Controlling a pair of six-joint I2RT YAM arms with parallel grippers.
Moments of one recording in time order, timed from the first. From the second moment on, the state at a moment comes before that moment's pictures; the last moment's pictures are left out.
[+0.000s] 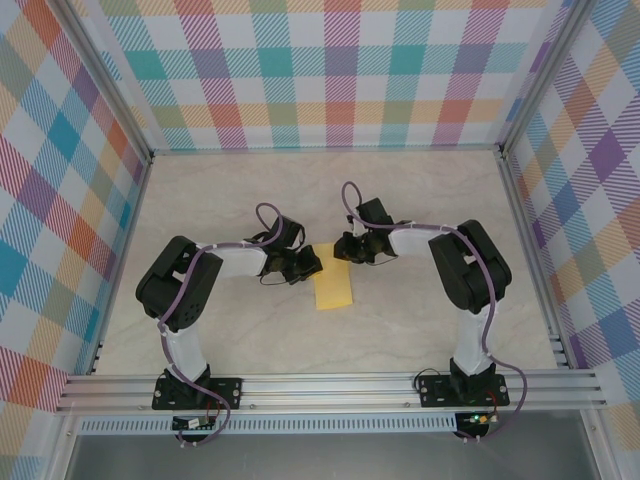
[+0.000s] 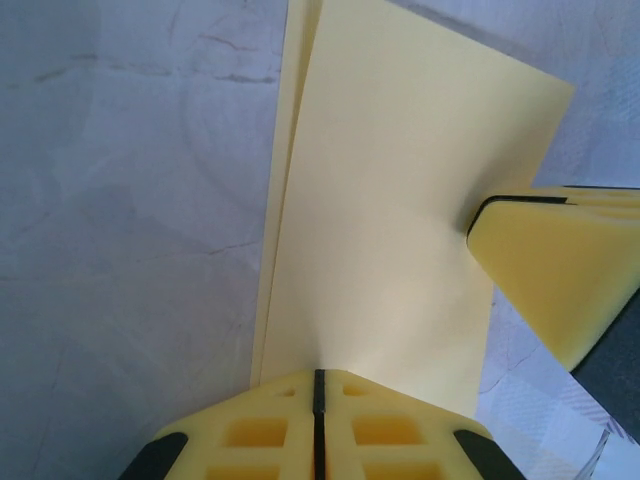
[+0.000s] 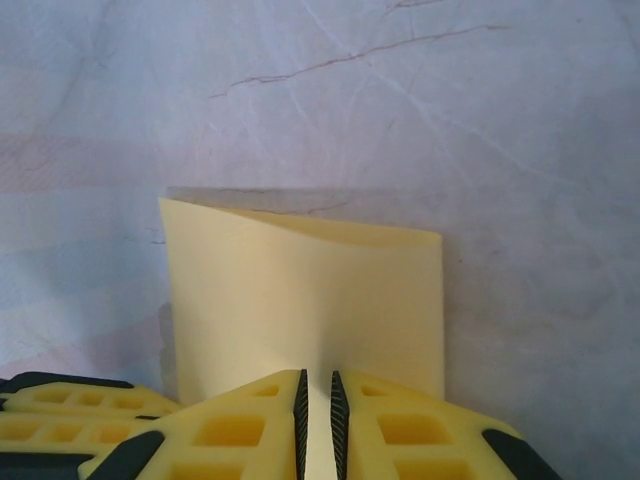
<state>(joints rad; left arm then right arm) -0.55 1.85 0.94 -0.08 0.40 -0.95 0.51 1.96 1.11 -0.14 -0.46 0.61</state>
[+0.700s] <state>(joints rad) -0.55 1.85 0.95 -0.09 0.39 -0.94 0.48 2.01 1.17 -0.11 -0.44 0.66</state>
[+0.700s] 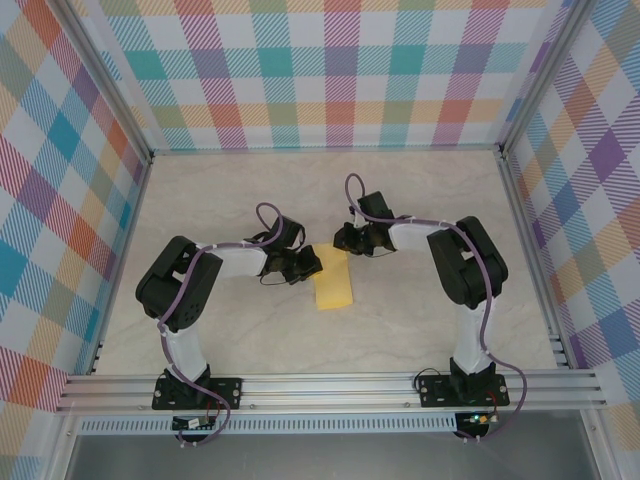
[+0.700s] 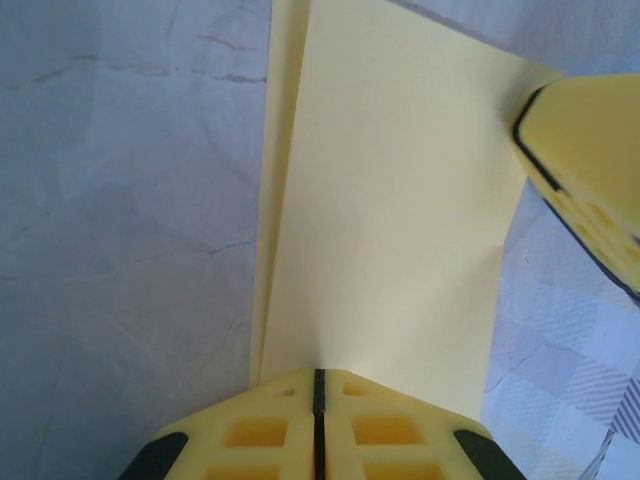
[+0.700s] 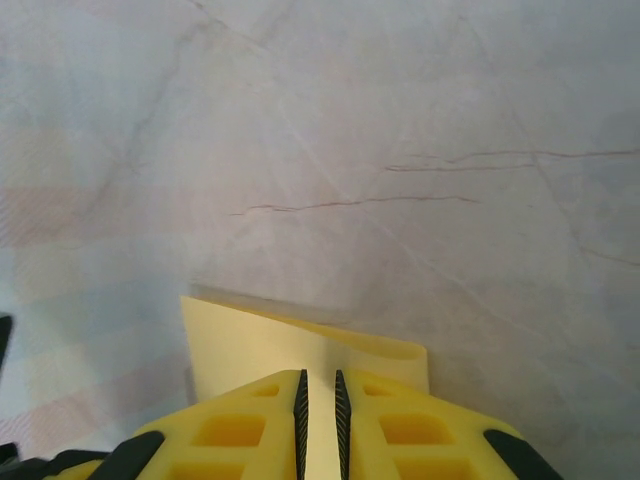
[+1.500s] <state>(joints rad) -0.55 1.85 0.95 -0.09 0.39 -0.94 0.47 1.80 1.13 -0.21 -0.47 0.68</state>
